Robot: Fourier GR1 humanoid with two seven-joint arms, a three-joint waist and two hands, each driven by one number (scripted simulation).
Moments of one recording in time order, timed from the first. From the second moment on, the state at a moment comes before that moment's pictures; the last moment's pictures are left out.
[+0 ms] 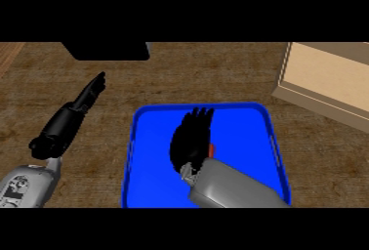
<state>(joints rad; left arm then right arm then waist) -0.23 0.40 -0.15 -1.52 0.02 -0.05 -0.08 -0.73 -0.03 0.87 -1.27 0.83 0.66 1.17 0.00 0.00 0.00</state>
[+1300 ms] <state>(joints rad) -0.22 0.36 -0.09 -1.52 -0.02 -0.11 -0.09 -0.61 -0.15 0.81 -1.46 0.96 0.45 0.55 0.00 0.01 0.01</state>
